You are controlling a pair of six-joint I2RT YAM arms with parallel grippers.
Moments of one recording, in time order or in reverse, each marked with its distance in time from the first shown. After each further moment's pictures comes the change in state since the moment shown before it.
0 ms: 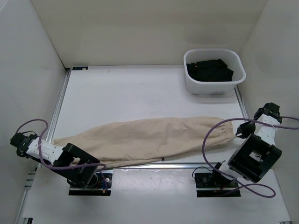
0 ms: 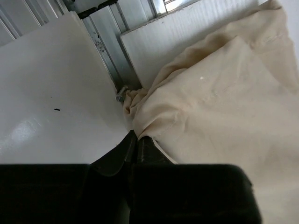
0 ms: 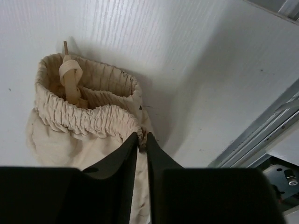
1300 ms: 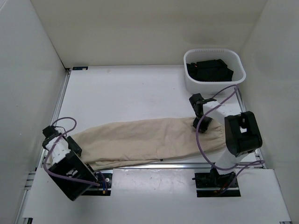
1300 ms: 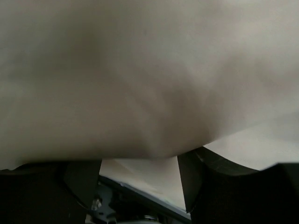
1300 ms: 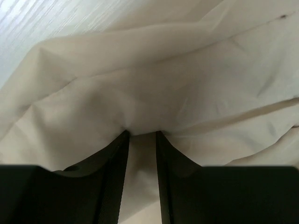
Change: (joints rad) left arm -0.378 -0.076 -0.237 0.048 0.015 0.004; right arm 0.958 0.319 0.042 0.069 0.452 0.285
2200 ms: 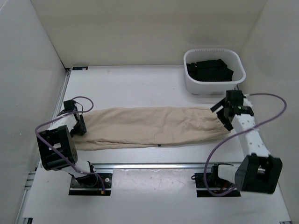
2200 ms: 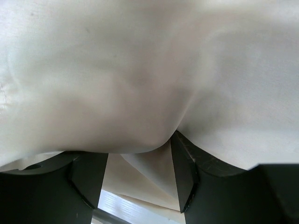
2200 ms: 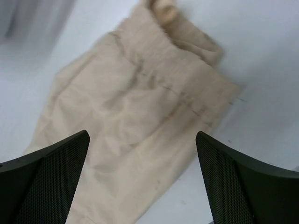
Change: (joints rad) left arm -0.482 0.428 0.238 0.275 -0.256 0.011; right arm -0.344 -0.422 -0.036 0.089 -0.169 -0.045
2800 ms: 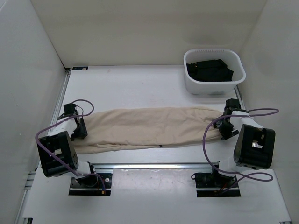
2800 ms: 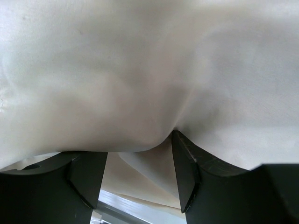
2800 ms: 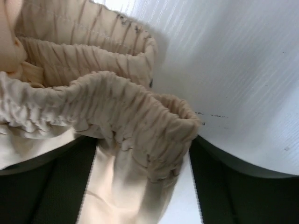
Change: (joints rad) left arm 0.000 -0.081 -0.067 -0.017 0.019 -0.008; right arm -0.162 0.264 -0.179 0.126 -0.029 0.095
